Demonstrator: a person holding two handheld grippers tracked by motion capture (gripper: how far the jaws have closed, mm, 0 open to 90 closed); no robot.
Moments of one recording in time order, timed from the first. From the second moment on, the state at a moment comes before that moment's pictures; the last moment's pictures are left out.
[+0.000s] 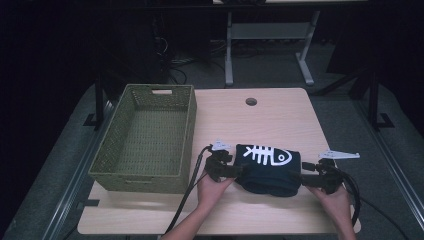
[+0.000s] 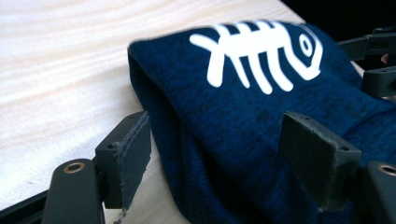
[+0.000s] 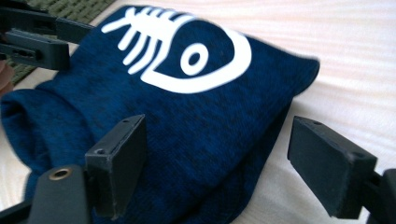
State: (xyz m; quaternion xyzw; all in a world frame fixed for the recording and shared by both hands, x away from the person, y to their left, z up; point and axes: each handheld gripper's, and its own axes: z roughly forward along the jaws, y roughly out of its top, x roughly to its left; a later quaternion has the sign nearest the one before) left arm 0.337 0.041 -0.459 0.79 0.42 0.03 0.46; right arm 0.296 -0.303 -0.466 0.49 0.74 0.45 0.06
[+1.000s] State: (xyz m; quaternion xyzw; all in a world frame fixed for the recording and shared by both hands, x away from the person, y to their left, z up) left arm 0.343 0.037 -0.473 0.79 0.41 -0.05 0.46; right arm 0.290 -0.289 -0.475 0.51 0.74 0.43 0.05
